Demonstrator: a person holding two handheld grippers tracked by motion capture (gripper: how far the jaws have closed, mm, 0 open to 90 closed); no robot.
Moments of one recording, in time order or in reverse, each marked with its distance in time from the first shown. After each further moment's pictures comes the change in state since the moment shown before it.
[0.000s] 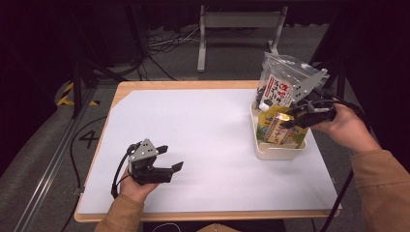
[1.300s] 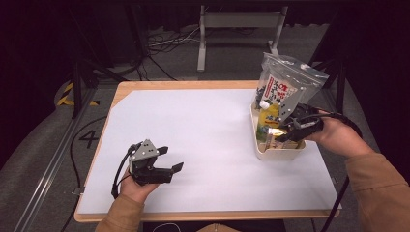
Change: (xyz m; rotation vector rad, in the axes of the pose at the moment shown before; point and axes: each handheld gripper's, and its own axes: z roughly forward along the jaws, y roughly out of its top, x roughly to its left) left arm 0.001 -0.002 0.002 0.016 -0.007 -0.008; right arm 0.021 0.001 0.037 0.141 0.039 -0.091
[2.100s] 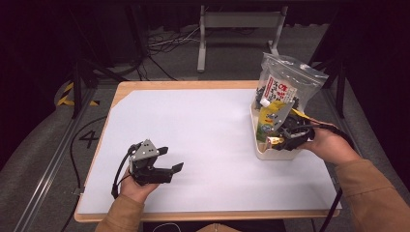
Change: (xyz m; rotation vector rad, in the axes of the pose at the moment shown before) left arm 0.001 -0.001 0.000 0.006 -0.001 -0.006; right arm 0.005 -0.009 0.036 0.062 -0.019 0.039
